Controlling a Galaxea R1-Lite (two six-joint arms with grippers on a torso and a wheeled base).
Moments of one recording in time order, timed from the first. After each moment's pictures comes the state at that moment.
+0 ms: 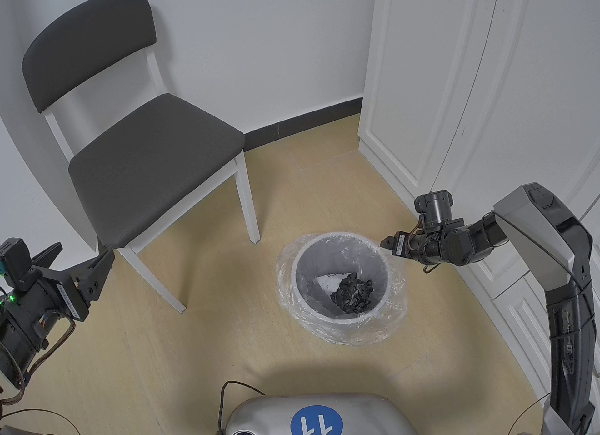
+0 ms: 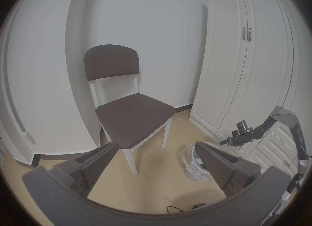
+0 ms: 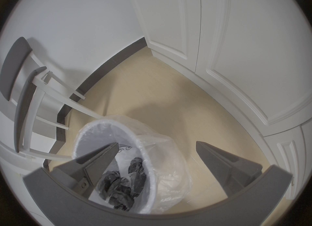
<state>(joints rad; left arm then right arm) -0.37 1.03 -0.28 -0.63 0.30 -0.10 0.26 2.47 -1.52 -0.29 -0.09 0.41</state>
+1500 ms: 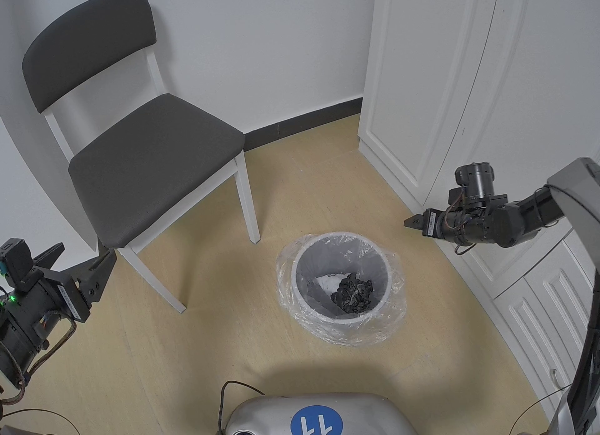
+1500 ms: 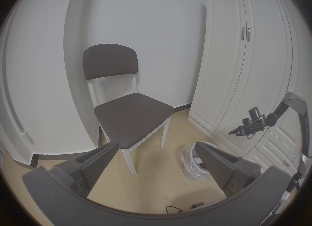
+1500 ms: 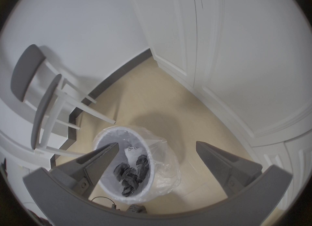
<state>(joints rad) -0.37 1.03 -0.28 -0.64 0.28 -0.10 0.20 2.17 -1.29 -0.30 0.01 0.32</state>
